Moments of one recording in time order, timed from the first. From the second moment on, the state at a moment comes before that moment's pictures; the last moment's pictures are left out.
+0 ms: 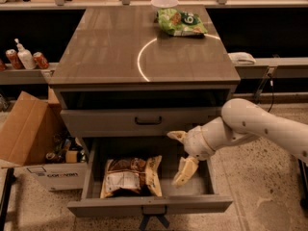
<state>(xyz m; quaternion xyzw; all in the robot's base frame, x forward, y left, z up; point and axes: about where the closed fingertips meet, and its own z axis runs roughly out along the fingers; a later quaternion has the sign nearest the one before) 0.478 -0.064 0.626 -0.63 0.66 0.31 0.26</state>
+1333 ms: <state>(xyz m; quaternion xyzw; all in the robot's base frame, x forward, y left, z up) 0.485 0.017 0.522 -0.60 0.66 0.37 0.25</state>
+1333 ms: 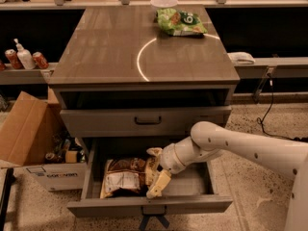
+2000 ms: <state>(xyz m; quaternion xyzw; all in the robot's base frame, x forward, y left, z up) 0.524 0.027 0.489 -0.59 0.68 0.34 0.27</state>
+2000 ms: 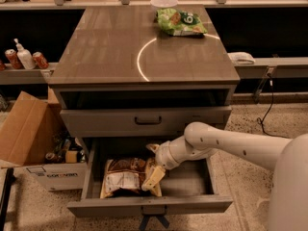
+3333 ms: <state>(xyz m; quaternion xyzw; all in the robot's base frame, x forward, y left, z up) 0.574 0.061 0.421 -0.56 0.73 0.27 0.28</state>
